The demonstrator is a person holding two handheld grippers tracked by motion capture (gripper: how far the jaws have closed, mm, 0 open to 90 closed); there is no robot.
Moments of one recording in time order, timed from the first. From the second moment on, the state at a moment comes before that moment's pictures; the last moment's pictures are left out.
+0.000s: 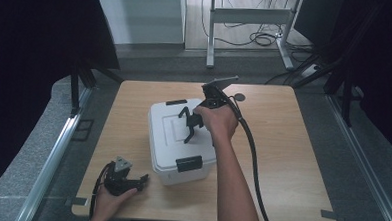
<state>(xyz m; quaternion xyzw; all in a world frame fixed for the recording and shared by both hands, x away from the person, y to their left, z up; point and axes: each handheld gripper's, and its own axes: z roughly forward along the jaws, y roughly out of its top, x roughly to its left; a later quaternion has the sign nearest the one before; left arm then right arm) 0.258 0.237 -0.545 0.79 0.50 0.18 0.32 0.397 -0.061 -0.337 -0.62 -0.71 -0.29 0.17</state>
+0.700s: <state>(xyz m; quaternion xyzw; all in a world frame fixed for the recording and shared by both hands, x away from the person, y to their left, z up) 0.258 0.237 -0.545 0.79 0.50 0.18 0.32 0.408 -0.045 -0.361 -0.62 -0.71 -0.28 0.17</state>
